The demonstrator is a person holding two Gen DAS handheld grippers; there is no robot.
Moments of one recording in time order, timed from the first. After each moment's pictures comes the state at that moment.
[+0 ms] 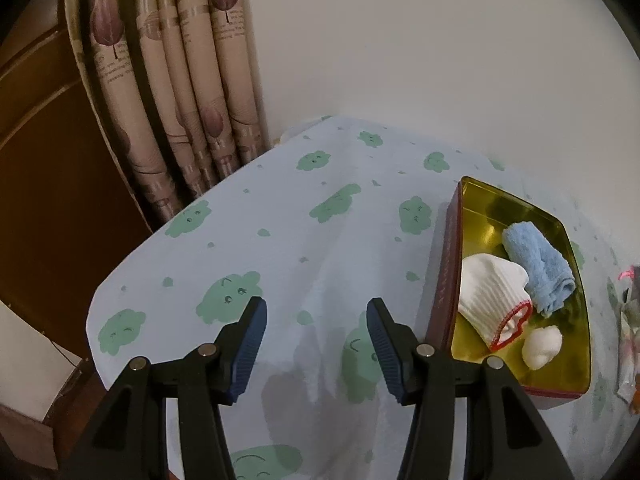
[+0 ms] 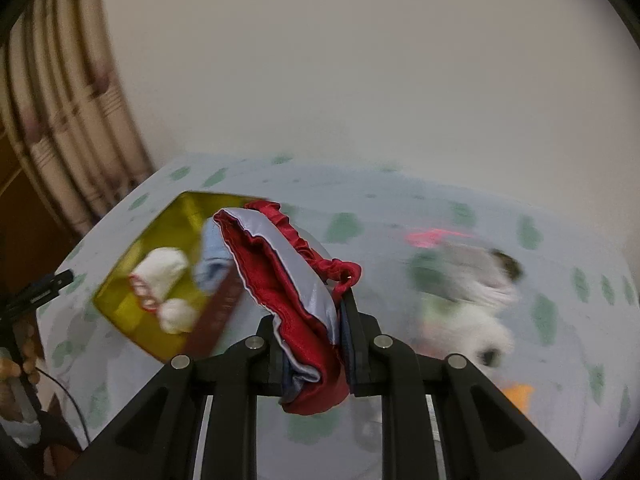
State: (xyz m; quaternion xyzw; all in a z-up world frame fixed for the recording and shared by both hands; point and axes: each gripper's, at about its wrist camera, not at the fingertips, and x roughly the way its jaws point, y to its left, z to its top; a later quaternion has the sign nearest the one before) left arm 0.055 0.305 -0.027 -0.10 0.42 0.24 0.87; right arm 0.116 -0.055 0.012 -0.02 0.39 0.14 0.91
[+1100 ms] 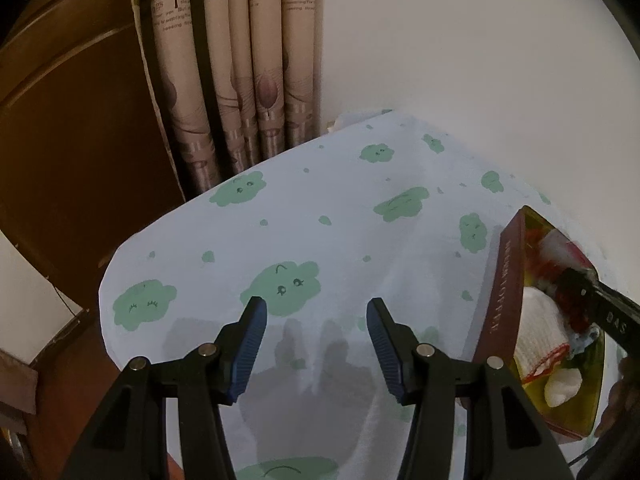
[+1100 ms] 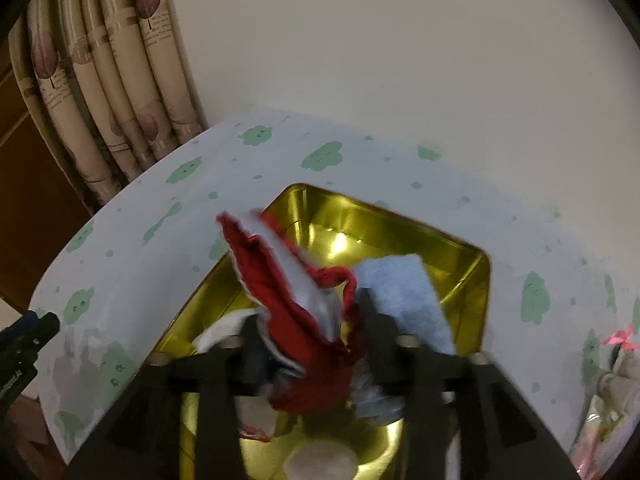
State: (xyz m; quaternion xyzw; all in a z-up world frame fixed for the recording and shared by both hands) left arm 0.042 0.354 -0.039 -0.17 0.42 0.31 0.84; right arm 0.208 0.127 -0.037 -0.07 0.43 0.20 0.88
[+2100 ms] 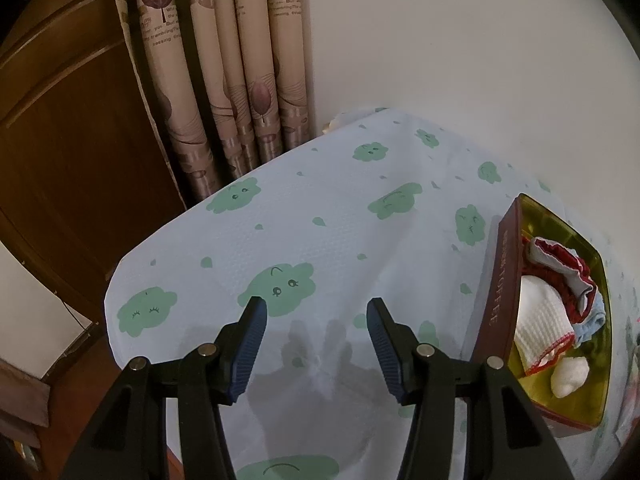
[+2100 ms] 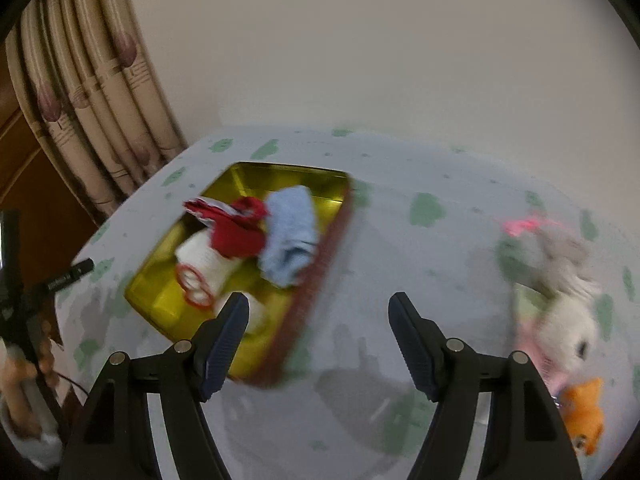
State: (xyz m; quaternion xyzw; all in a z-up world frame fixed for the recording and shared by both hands) left arm 0.047 0.343 -0.036 -0.14 0.42 0.31 0.84; right arm 0.112 -0.023 -0.006 -0.01 0.41 0.15 0.90
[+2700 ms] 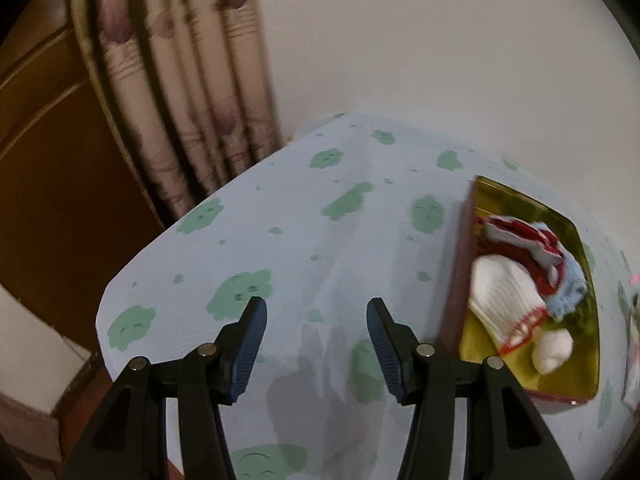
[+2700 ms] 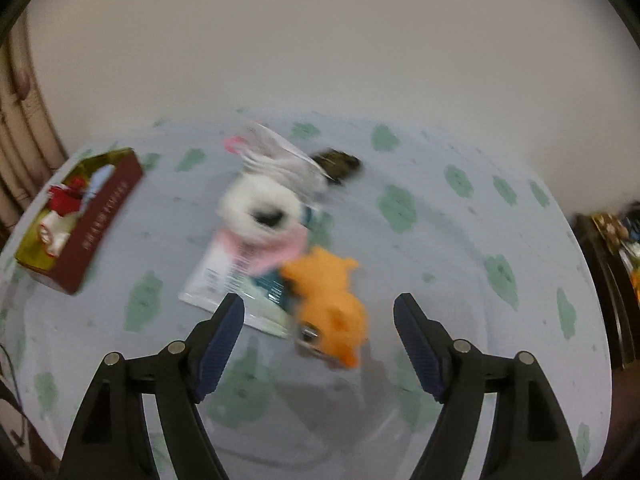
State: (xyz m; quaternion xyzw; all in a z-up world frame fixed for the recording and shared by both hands) left arm 0.058 0.301 -0.028 -0.08 0.42 0.26 0.87; right arm 0.042 -0.232 -0.035 0.01 0.44 -0.03 0.90
